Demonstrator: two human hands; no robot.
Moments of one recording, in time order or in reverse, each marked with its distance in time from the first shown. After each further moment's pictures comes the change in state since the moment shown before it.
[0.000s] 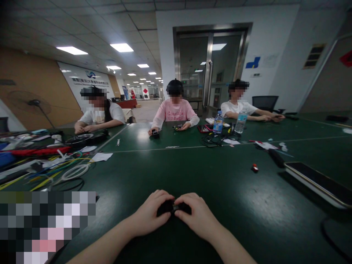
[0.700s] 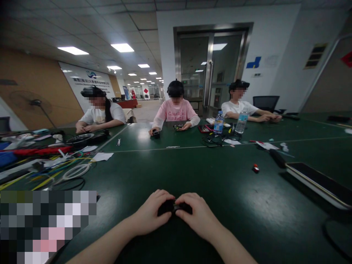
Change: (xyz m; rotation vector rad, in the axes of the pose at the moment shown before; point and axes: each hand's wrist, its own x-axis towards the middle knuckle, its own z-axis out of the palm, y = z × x) left_hand 0.002 0.002 -0.001 0.010 -0.002 0.001; right_hand 0.001 0.000 0.001 0.008 0.010 -0.008
